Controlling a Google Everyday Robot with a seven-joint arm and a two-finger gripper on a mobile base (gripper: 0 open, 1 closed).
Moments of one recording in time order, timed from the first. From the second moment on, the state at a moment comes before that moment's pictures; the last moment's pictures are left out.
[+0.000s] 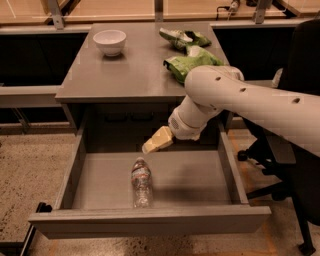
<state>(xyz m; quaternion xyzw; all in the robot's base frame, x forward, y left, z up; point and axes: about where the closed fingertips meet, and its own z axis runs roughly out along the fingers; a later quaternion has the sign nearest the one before) 0.568 -0.036 0.725 -0.23 0.95 0.15 0.12</state>
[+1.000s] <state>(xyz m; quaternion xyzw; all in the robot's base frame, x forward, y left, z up) 0.529 0.015 0.662 -0.26 0.96 0.09 0.03</state>
